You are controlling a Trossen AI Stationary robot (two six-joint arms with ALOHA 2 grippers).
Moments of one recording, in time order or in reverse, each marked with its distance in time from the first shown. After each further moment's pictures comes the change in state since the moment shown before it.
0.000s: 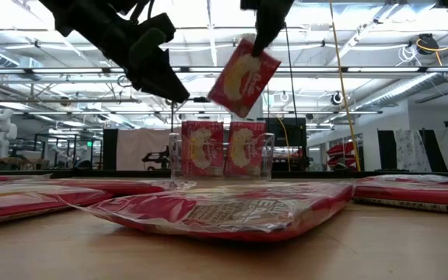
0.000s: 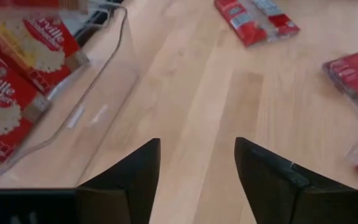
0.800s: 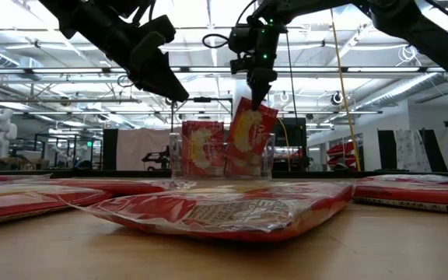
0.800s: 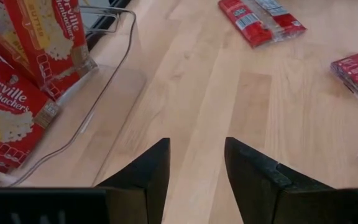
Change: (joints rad) left arm 0.046 -0.012 0.000 0.000 0.035 0.061; right arm -0.172 0.317 0.147 -0.054 0.052 -0.210
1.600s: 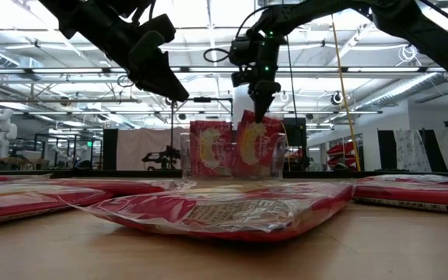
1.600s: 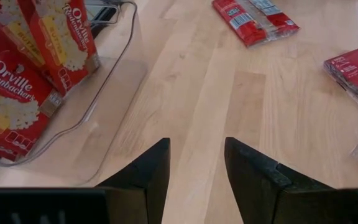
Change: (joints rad) left arm -0.001 0.000 0.000 0.000 0.016 0.007; right arm -0.020 -0.002 -0.130 0.062 -0.006 -0.025
